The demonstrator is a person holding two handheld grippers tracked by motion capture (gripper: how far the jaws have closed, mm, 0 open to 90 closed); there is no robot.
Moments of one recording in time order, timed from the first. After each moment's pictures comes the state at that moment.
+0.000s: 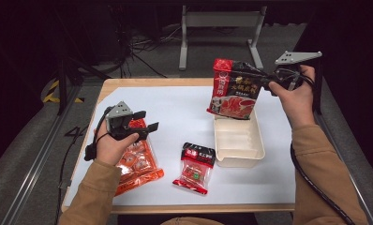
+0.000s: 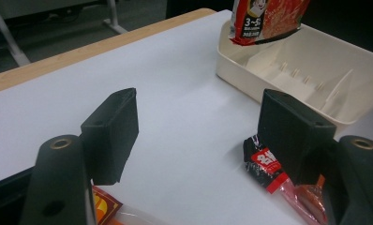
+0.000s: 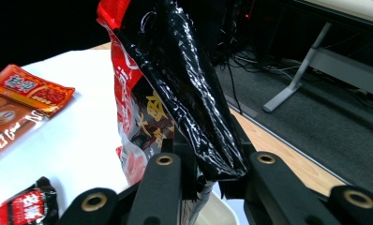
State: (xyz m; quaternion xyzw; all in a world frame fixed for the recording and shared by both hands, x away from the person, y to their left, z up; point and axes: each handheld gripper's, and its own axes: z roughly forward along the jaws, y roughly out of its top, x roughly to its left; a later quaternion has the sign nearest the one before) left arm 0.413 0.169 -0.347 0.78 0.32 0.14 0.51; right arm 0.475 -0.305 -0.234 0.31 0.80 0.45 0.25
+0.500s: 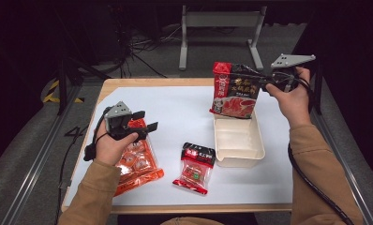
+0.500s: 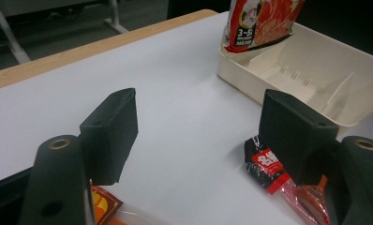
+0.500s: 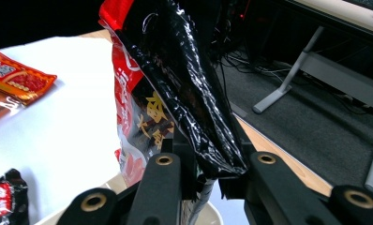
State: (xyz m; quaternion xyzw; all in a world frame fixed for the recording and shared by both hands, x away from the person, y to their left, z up) left arm 0.414 0.171 -0.349 0.78 0.33 0.14 0.51; right arm 0.485 -0.306 -0.249 0.29 0.81 0.43 0.27
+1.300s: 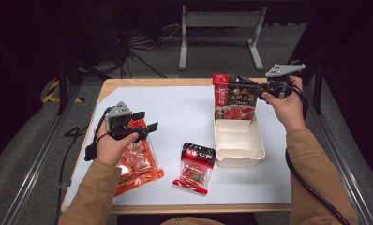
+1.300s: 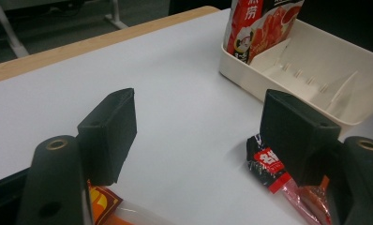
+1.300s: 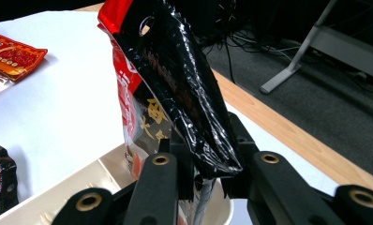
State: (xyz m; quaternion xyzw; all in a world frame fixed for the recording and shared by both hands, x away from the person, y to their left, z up) left arm 0.417 0.171 -0.353 0.78 0.34 0.13 0.51; right arm 0.495 -0.310 -0.285 0.32 0.82 0.41 0.25
